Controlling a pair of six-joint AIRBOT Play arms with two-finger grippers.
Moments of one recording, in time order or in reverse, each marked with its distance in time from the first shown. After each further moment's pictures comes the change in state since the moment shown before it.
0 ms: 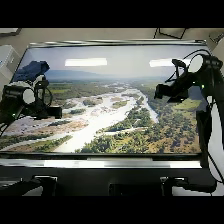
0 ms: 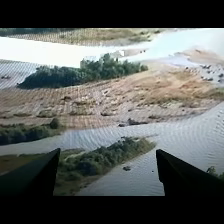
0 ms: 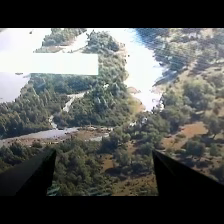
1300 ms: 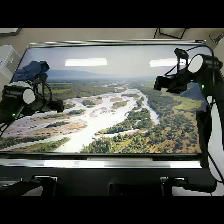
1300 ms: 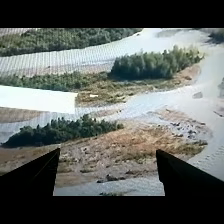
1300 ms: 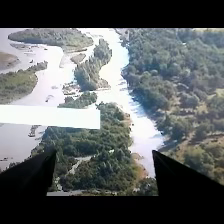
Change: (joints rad) left arm -0.001 0.000 0.000 0.000 0.189 0.000; right arm 0.000 -0.001 0.000 0.000 -0.227 -0.032
